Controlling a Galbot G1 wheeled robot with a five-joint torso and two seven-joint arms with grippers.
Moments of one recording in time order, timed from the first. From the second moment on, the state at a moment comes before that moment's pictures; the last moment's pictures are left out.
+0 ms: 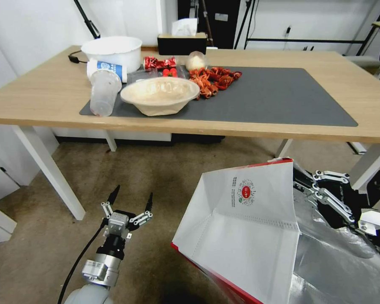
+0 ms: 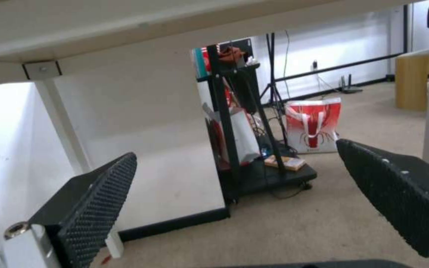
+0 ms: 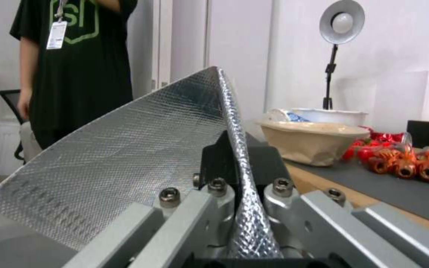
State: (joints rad) left arm 1.72 -1.28 -0.46 -2.08 -0.05 -0.29 -0.05; right arm -1.67 0.94 1.12 2.38 1.08 -0.14 -0.96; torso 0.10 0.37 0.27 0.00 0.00
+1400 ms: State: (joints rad) left arm 1.73 -1.28 -0.46 -2.09 -0.04 -0.28 -0.06; right arm -1.67 0.94 1.12 2.38 1.08 -0.13 -0.97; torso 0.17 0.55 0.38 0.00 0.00
